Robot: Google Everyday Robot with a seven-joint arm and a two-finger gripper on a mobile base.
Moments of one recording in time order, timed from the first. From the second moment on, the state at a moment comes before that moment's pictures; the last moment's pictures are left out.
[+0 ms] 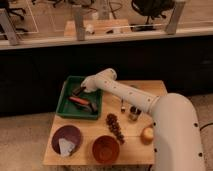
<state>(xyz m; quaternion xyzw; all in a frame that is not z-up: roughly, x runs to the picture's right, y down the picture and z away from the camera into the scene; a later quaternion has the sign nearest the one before) -0.132 -0.019 0.940 0.03 -0.29 -0.30 0.91</state>
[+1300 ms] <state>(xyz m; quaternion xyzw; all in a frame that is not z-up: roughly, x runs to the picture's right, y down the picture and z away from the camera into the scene) -0.095 -0.013 0.990 0.00 -0.22 -0.25 0.94</state>
